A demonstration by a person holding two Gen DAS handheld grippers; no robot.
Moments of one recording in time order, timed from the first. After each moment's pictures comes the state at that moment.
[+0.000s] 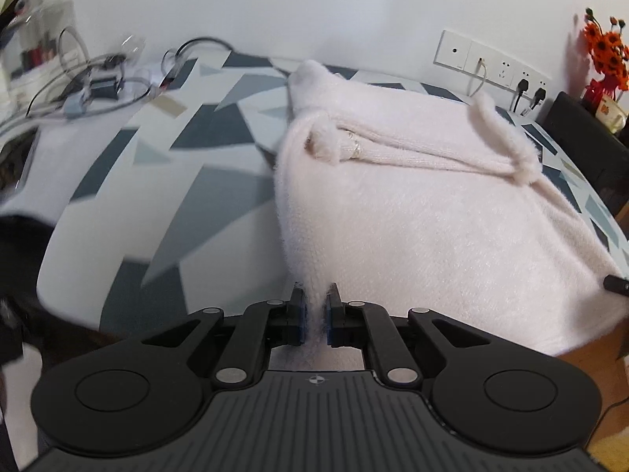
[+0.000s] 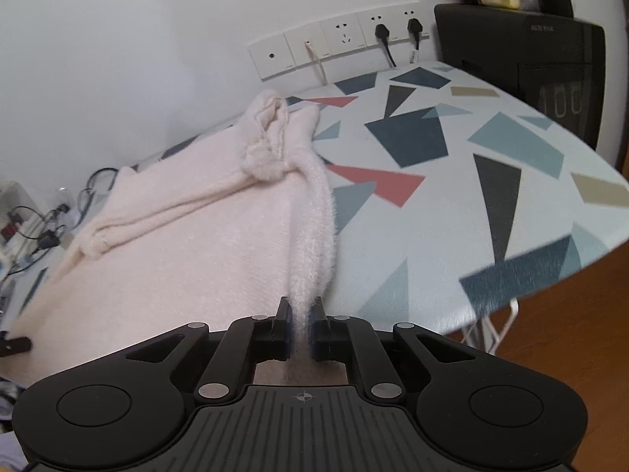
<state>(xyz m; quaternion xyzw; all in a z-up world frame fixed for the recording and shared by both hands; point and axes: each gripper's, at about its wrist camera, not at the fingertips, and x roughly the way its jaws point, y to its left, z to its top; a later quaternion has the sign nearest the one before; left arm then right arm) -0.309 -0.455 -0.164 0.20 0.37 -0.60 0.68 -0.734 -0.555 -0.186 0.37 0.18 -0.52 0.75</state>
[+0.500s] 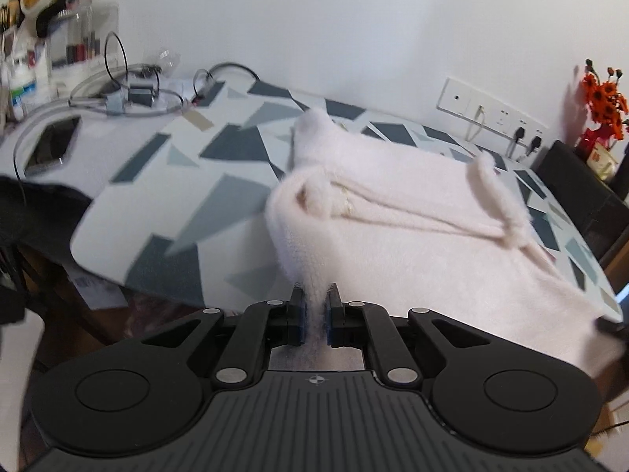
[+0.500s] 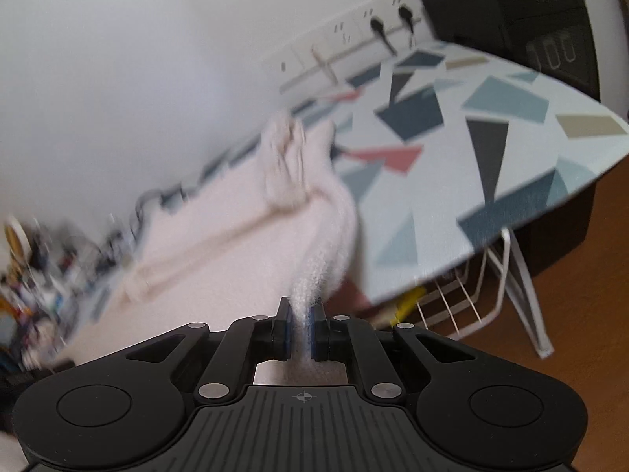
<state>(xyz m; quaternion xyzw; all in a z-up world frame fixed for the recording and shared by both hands) -0.326 -0.410 -0.130 0.14 0.35 -0.59 0.72 -0.772 -0.510 -0.170 0.43 0.08 -0.48 0.76</state>
